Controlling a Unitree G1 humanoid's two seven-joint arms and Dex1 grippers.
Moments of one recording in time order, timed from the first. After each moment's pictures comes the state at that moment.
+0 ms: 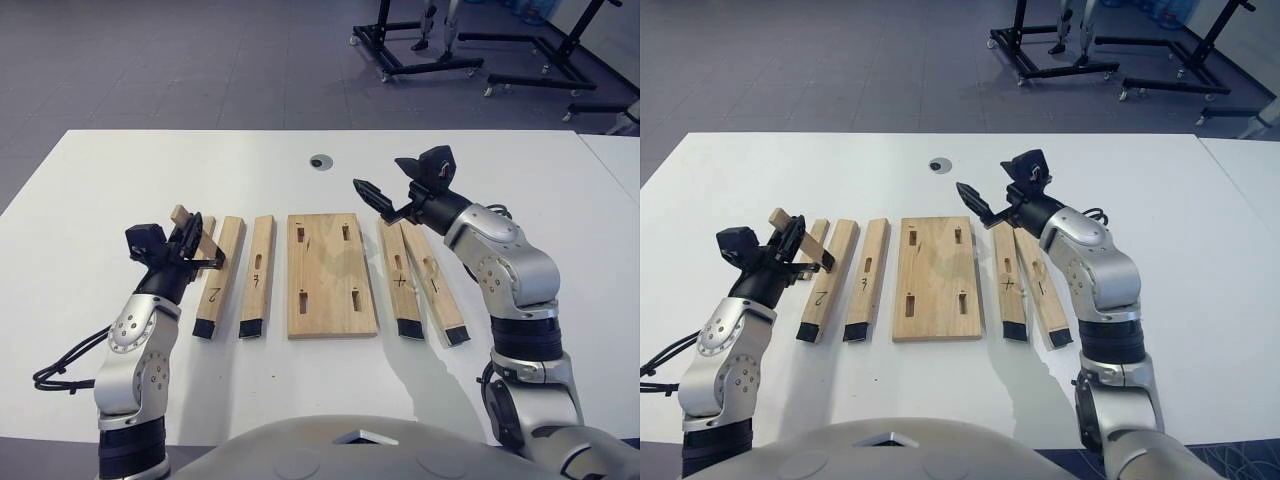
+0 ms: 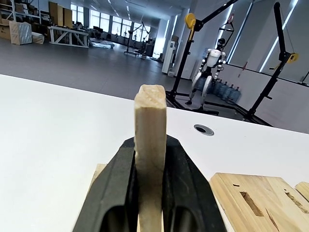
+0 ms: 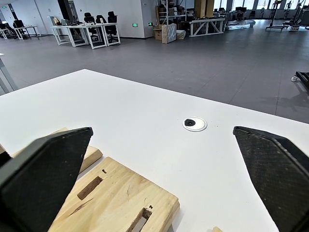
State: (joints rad) left arm 0.19 0.17 0.20 -0.41 -0.42 0.32 -0.19; right arm -0.34 -0.34 -0.02 -0.22 0.41 0.67 0.44
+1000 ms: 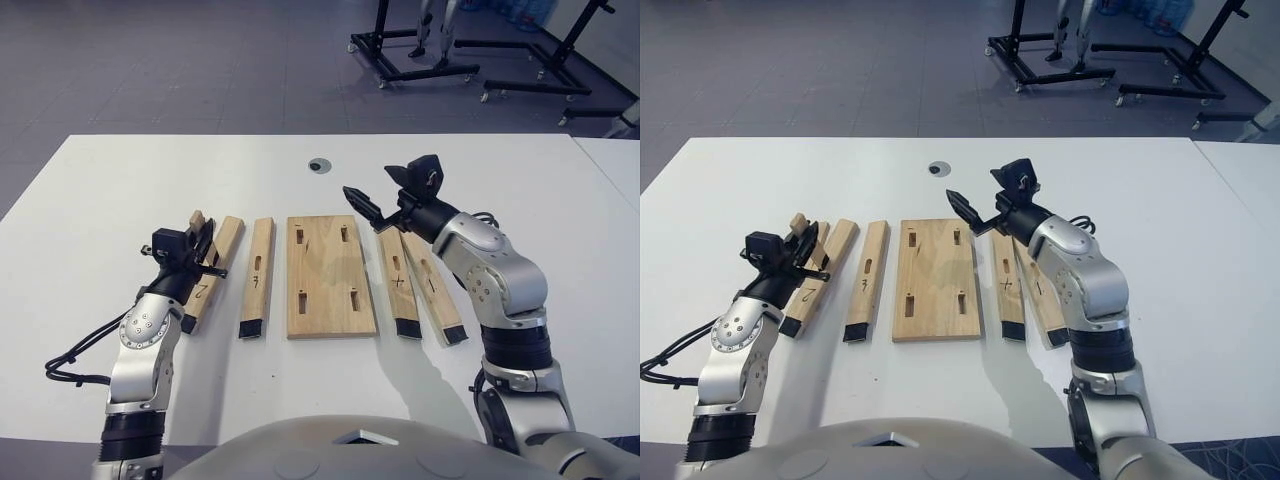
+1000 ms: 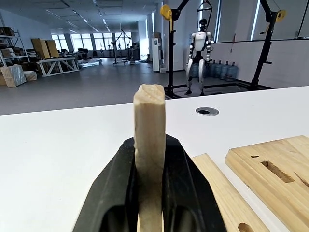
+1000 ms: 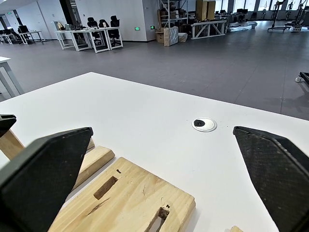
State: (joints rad) left arm 0.17 0.25 0.12 -0.17 -0.22 0.06 -0.27; right arm -0.30 -0.30 0.01 -0.26 0.41 0.68 0.40
